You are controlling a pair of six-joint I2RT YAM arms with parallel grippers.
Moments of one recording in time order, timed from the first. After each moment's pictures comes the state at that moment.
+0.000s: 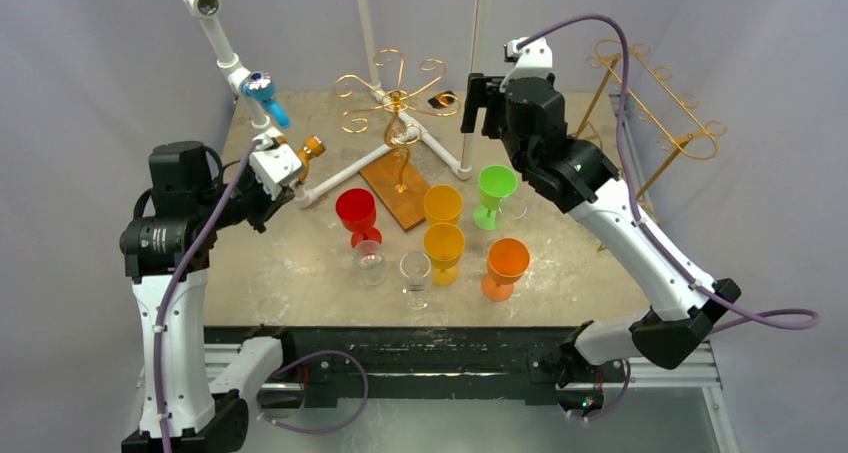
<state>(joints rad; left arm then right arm) 0.06 0.95 1.46 -1.21 0.61 0.78 0.70 1.39 1.68 -0.51 0.58 0.25</state>
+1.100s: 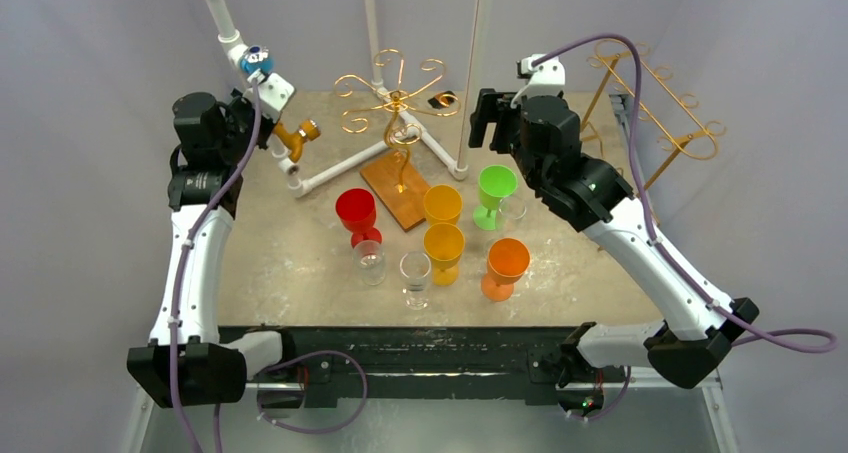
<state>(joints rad) 0.08 1.17 1.28 -0.32 0.35 0.61 0.70 1.27 1.54 -0.48 0.52 0.28</state>
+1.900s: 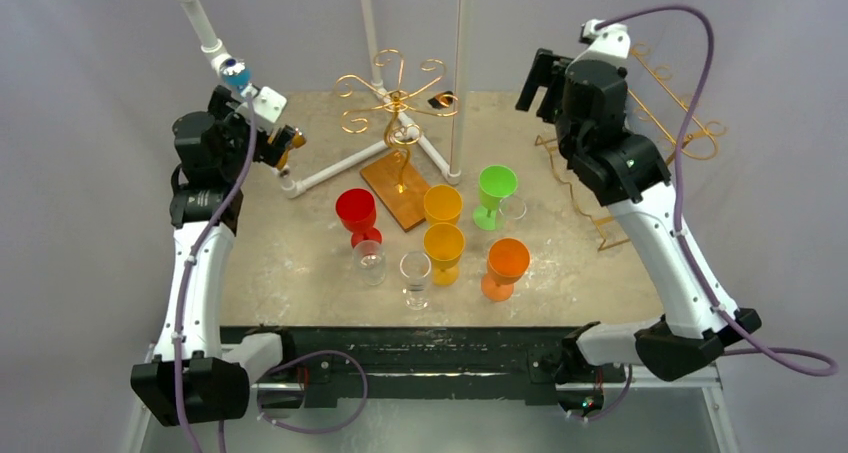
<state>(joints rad) 0.10 1.11 1.14 -0.23 0.28 0.60 0.54 1.31 1.71 -0.62 0.61 0.30</state>
